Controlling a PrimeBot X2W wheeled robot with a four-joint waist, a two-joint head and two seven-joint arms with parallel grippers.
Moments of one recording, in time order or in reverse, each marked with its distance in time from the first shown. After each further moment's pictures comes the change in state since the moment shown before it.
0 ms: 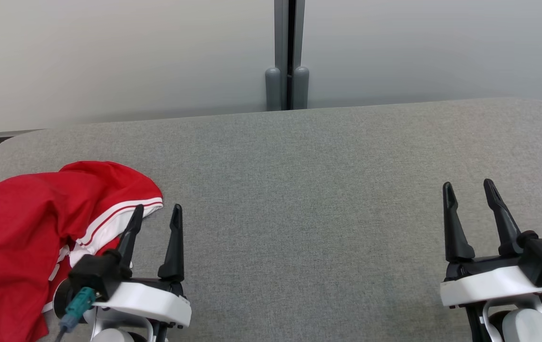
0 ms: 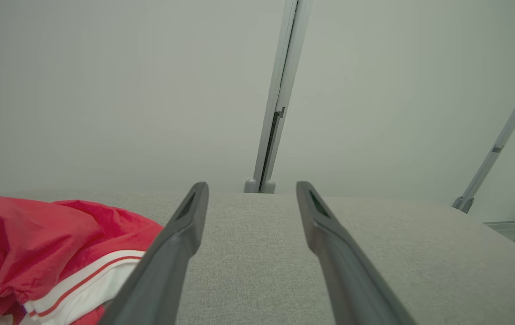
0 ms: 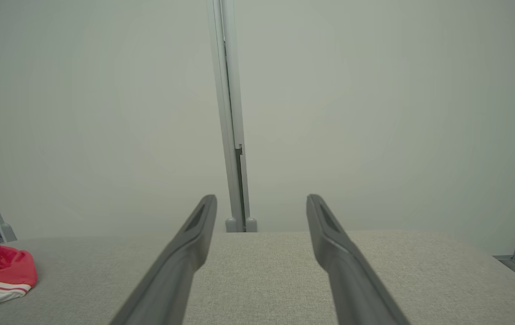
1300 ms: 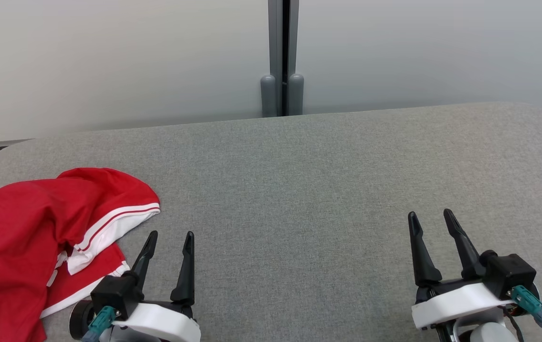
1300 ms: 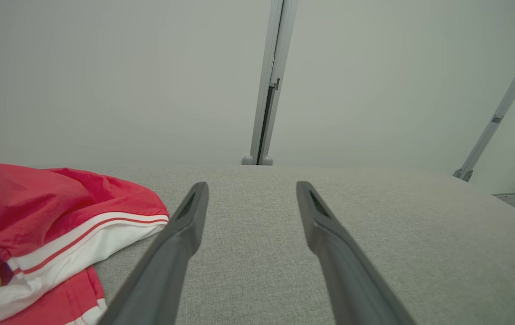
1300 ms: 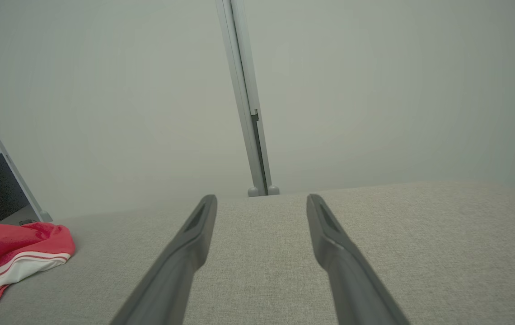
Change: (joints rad) left arm 0.017 -0.013 -0.032 0.146 0.041 -0.014 -0.077; right arm -0.012 -0.001 0.113 0.199 0.104 0.000 -0.078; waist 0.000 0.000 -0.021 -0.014
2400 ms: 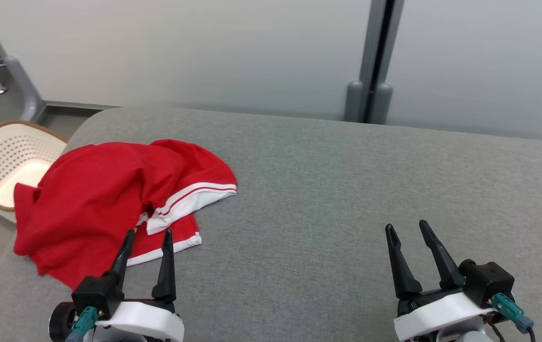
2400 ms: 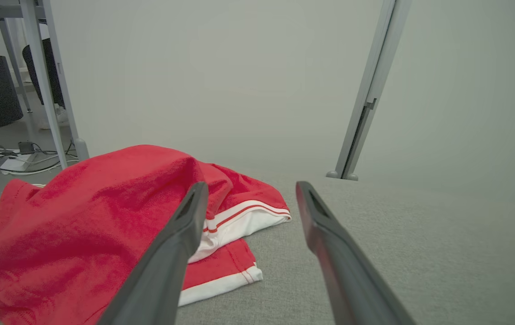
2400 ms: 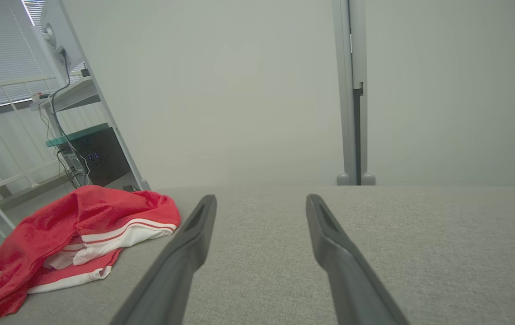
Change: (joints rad) left arm 0.002 0.001 0.061 -0.002 0.044 0.024 -0.010; right arm 0.013 -0.001 0.082 0.016 0.050 0.000 -0.009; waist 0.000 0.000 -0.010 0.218
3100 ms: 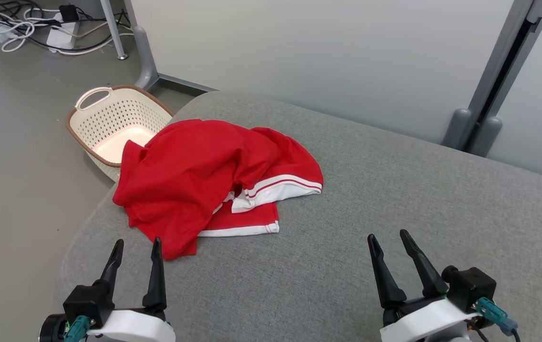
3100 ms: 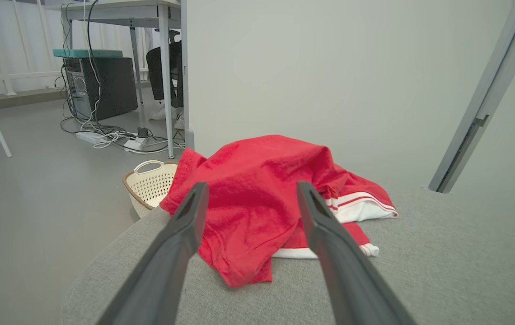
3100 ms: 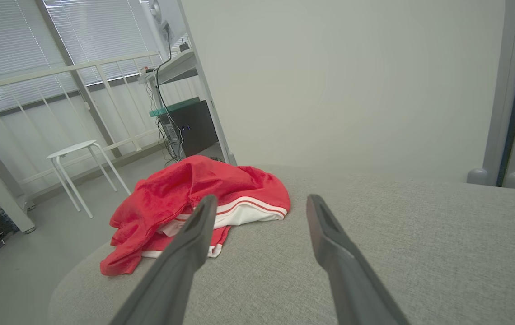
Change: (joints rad) left arm 0.029 0.000 0.048 0.005 0.018 -0.009 0.000; right arm -0.001 0.000 0.083 0.028 0.059 0.000 0.000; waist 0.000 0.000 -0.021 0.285
